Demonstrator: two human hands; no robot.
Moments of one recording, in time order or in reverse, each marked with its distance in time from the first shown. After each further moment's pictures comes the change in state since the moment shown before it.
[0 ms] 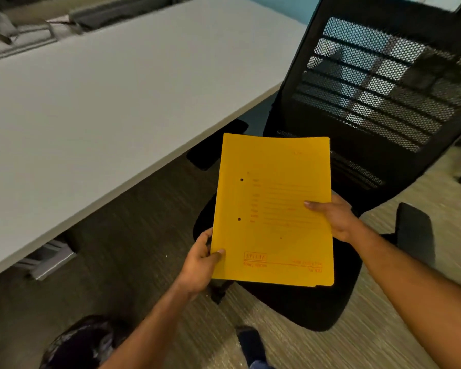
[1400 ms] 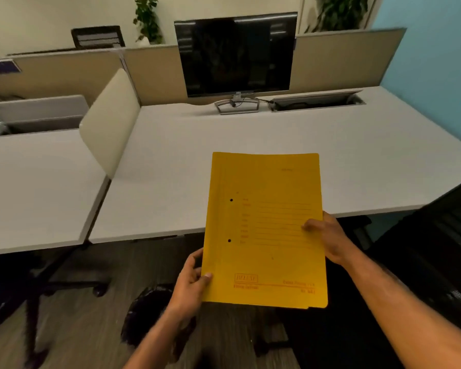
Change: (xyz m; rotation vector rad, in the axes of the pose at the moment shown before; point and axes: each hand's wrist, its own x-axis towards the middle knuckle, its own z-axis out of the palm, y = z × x) left_hand -0.205 0.063 -0.101 -0.221 0.713 0.142; right_hand -0.033 -0.142 0.275 -0.269 -0.607 -0.107
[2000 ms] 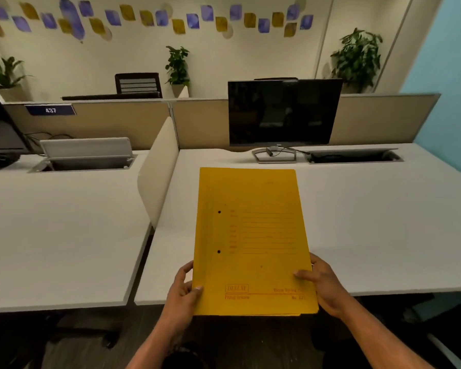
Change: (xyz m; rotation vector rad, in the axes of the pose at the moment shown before) left_hand 0.074 0.076 -0.173 0.033 0.099 0.084; right_hand 0.062 -0.022 0.168 0.006 -0.185 0.019
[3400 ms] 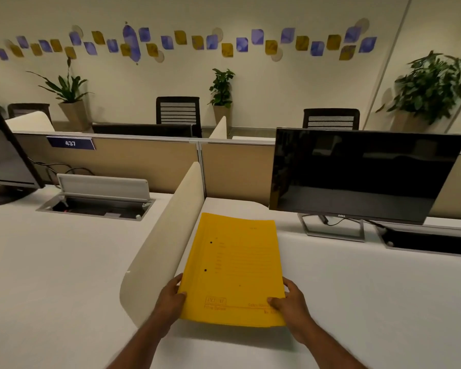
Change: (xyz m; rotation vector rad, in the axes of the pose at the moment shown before) left_hand 0.343 0.067 -0.109 0.075 0.325 -0.179; right_hand 0.366 -0.073 0.102 -0.292 0.056 0.057
